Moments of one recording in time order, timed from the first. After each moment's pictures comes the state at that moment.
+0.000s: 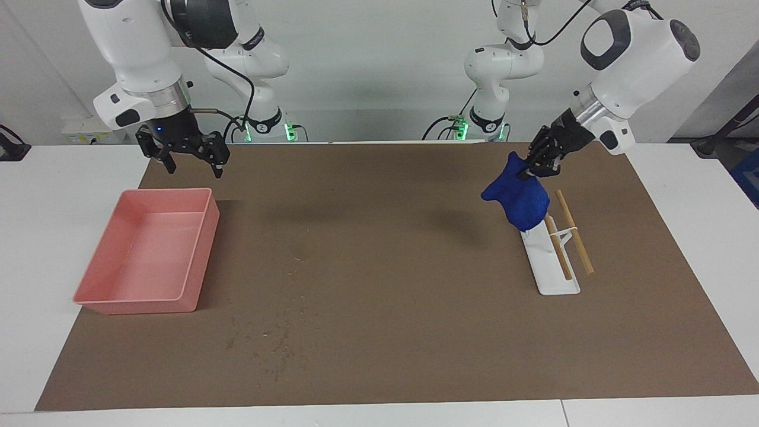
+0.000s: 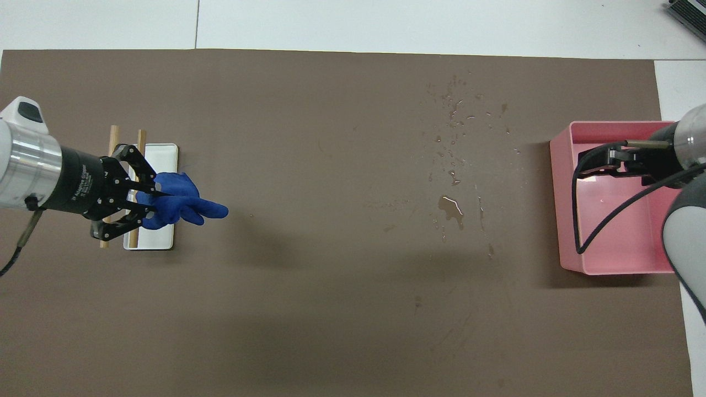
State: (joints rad) left arm 0.01 -0.07 -0.14 -1.81 -0.41 1.69 -1.35; right arm 0.07 -0.01 -0.01 -1.62 -0.03 1.64 0.23
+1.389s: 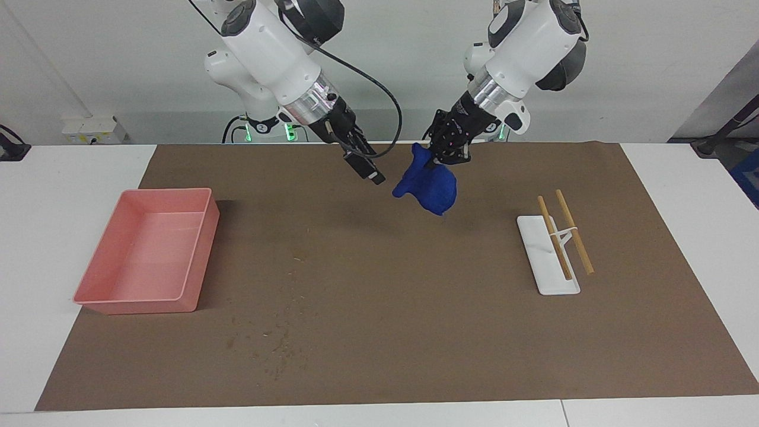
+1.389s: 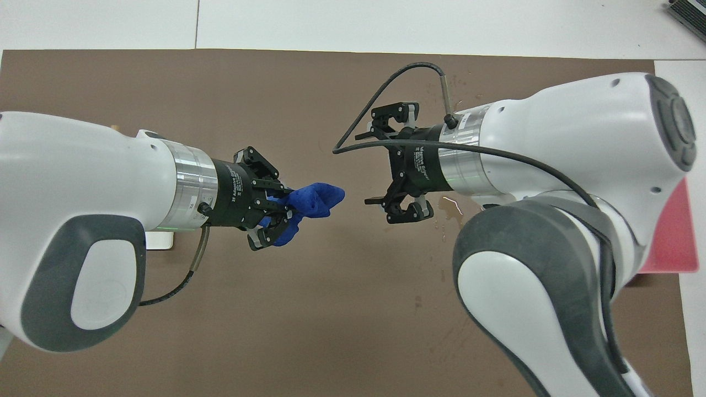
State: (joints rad) left arm -0.29 -0.07 -0.17 -1.82 -0.52 1.99 -2.06; right arm 0.42 0.12 0.02 -1.62 0.58 2.04 1.60
